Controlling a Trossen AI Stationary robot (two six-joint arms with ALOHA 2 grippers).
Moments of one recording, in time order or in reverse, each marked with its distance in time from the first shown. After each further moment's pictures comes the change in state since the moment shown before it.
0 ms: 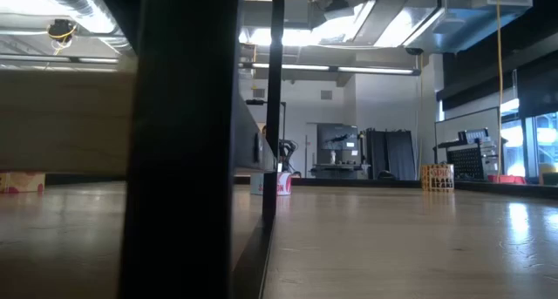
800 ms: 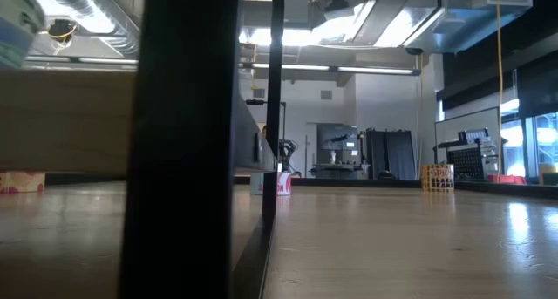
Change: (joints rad) left arm -0.422 -0.071 0.002 -0.072 0.001 -0.671; right arm 0.000 -0.001 0.000 0.031 -0.005 -0.004
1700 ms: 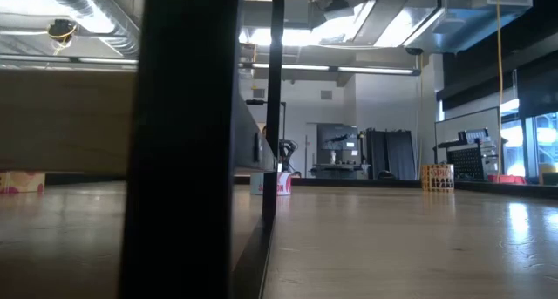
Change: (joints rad) left arm -0.122 0.137 0.000 0.002 -0.003 -0.134; right arm 0.000 0.000 0.000 0.049 0.000 0.000
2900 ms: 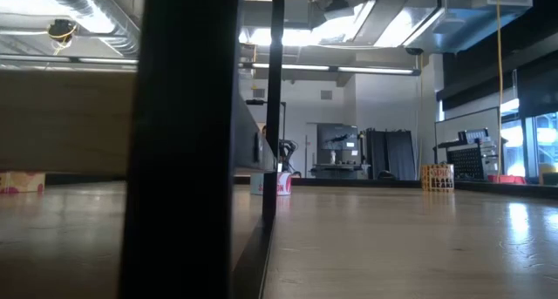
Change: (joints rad) left arm 0.007 -0.083 0.128 -0.168 -0.182 -0.104; right arm 0.000 0.000 0.000 0.010 0.000 0.023
